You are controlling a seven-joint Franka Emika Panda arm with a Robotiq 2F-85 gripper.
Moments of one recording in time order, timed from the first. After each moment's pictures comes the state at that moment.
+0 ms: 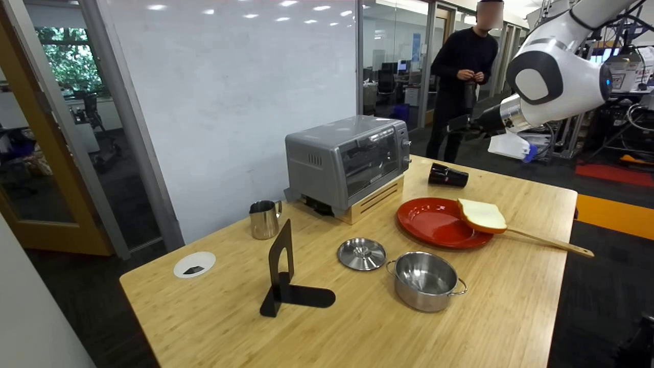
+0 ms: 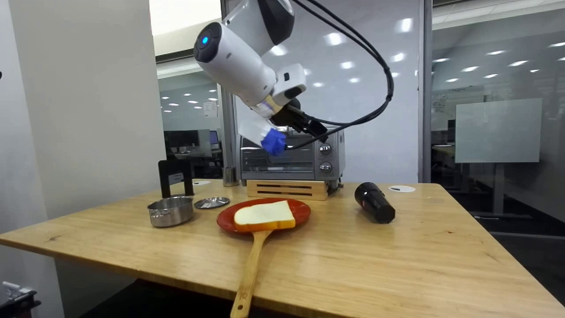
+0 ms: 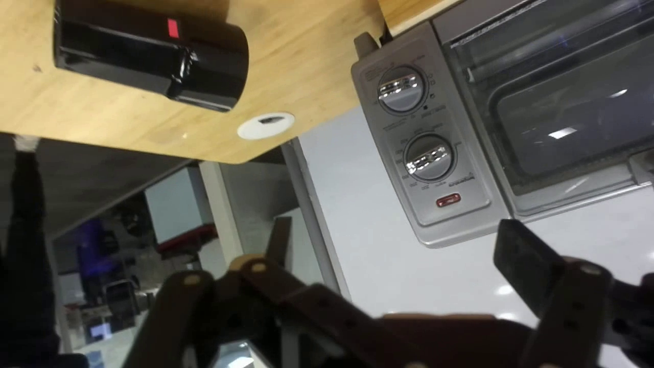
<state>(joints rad) -0.06 0.27 -0.25 -2.01 2.59 2.93 -2.26</state>
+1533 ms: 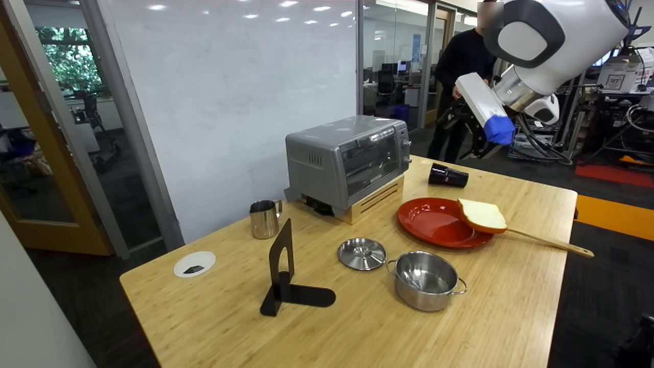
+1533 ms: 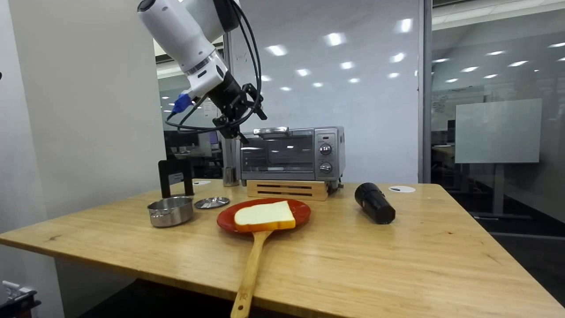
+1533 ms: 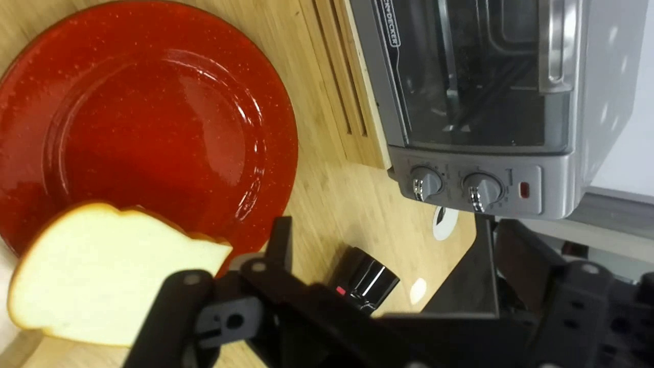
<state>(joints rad) -0.11 0.14 0.10 -2.00 2.60 3.46 -0.88</state>
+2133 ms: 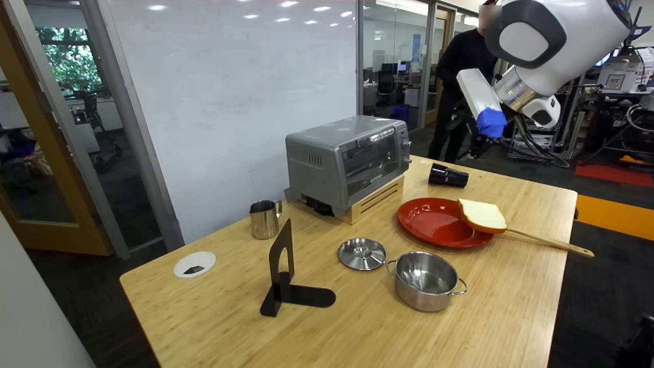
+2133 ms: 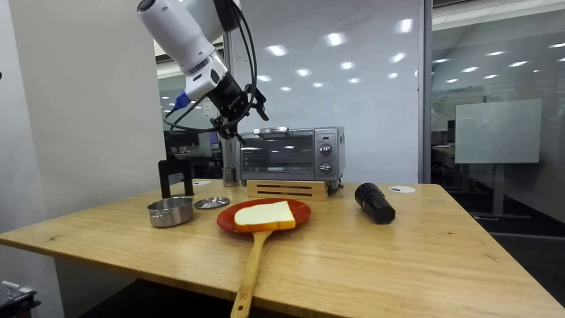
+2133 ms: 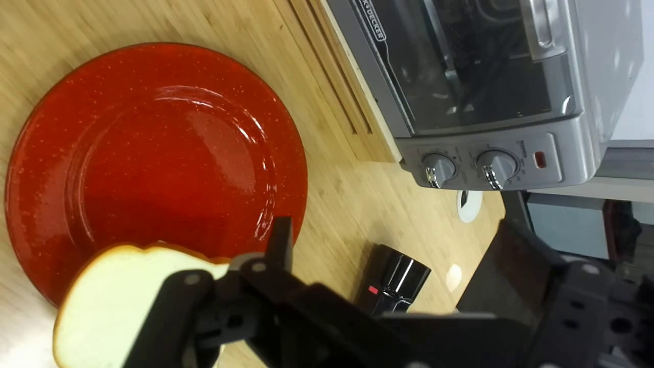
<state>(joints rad) -0.16 0.14 0.15 -2.01 2.60 3.46 -0.70</state>
